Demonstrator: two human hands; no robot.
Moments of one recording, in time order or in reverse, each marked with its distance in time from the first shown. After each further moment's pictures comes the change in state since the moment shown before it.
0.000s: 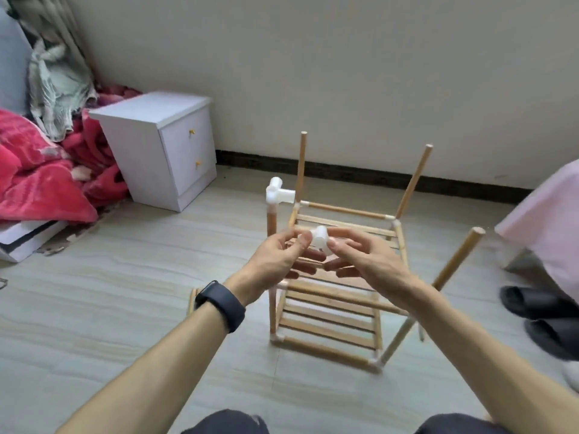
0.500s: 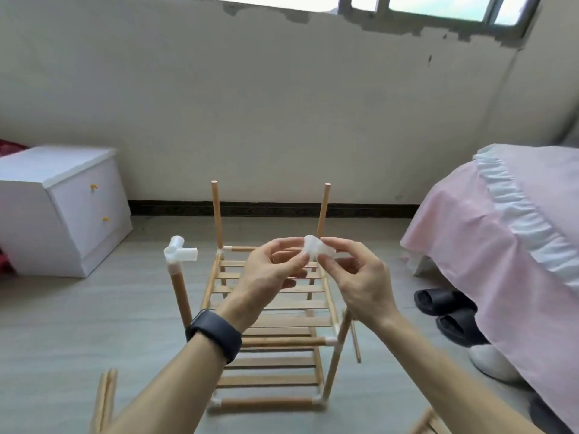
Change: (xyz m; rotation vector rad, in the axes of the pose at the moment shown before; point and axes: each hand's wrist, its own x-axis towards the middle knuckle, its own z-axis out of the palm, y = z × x) left_hand 0.053 0.066 0.106 -0.103 -0.087 0.174; right_hand -0.057 -0.020 -0.080 -0.291 0.703 -0.305
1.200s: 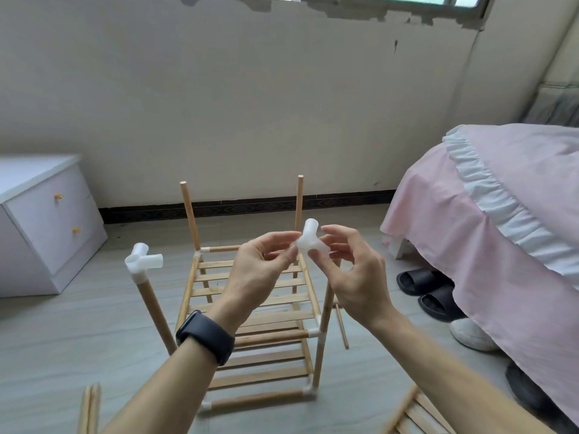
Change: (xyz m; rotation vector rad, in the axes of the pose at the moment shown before) left_hand 0.005 0.005 0.032 0.114 -0.021 0.173; right_hand -0.009 0.013 -0.026 -0.099 0.155 -0.225
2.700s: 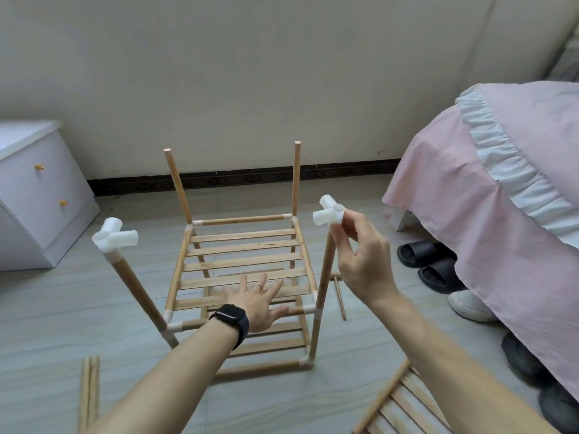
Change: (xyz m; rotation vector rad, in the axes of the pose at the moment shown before) left_hand 0.015 -0.184 -0.009 1.454 -0.595 -0.450; right_hand -0.008 0.052 0.002 -0.178 0.038 0.019
